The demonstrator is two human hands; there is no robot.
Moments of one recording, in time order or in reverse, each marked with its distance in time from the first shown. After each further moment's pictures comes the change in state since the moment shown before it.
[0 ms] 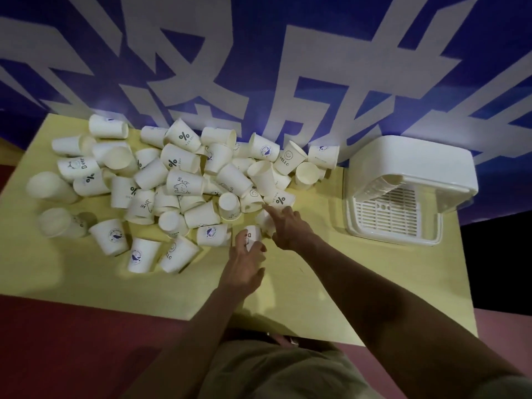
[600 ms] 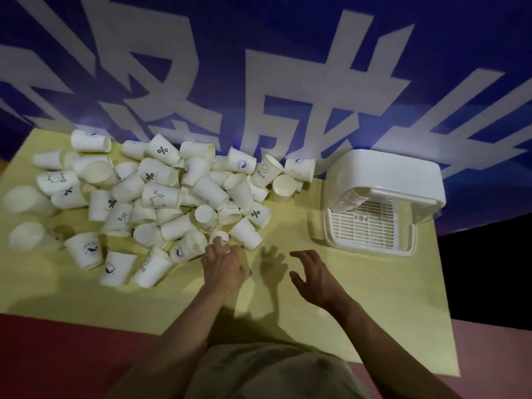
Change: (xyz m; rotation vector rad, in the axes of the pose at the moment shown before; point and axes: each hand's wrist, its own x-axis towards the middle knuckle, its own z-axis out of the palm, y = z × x) left_hand 0.042 0.041 0.003 0.353 -0.090 -0.423; right_hand -0.124 0.101 0.017 0.367 0.218 -0.065
